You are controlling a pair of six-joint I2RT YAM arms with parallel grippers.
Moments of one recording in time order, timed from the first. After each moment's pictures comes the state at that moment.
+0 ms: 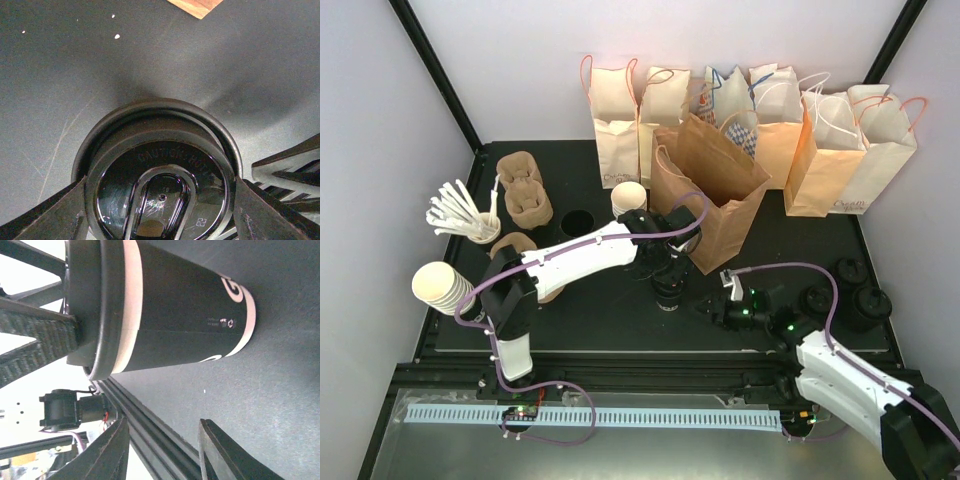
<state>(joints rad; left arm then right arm) -0.97 1.84 1.58 -1.05 0.04 -0.53 0.54 0.77 0.19 -0.02 -0.61 0.95</state>
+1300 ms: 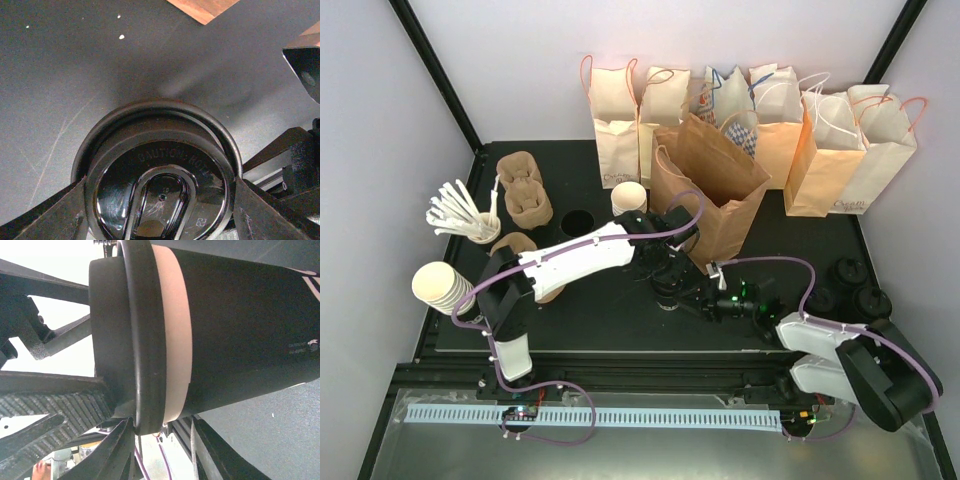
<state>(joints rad) -0.97 1.82 1.55 -1.01 0.05 -0.58 0.54 1.17 0.18 0.55 -0.77 1.23</state>
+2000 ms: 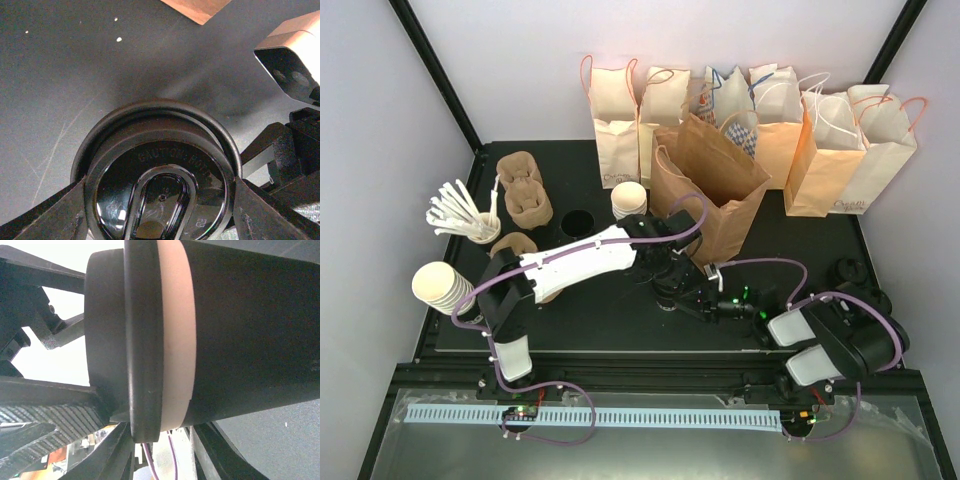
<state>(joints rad) -0.99 1.82 1.54 -1.00 0.02 -0.58 0.51 1.45 0.10 1.02 -0.88 1.28</state>
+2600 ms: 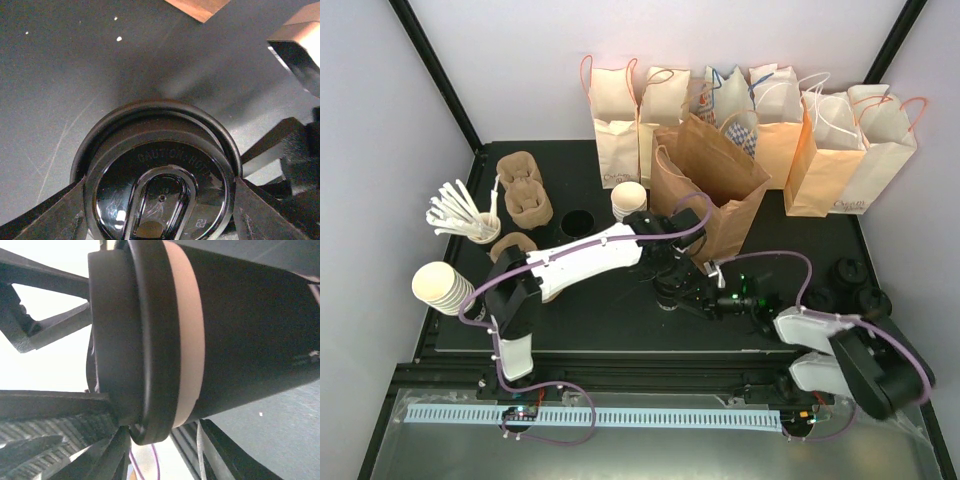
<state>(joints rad) -1.00 1.85 1.59 -1.03 0.01 -0.57 0.49 1.31 0.17 0.71 -0.90 1.18</state>
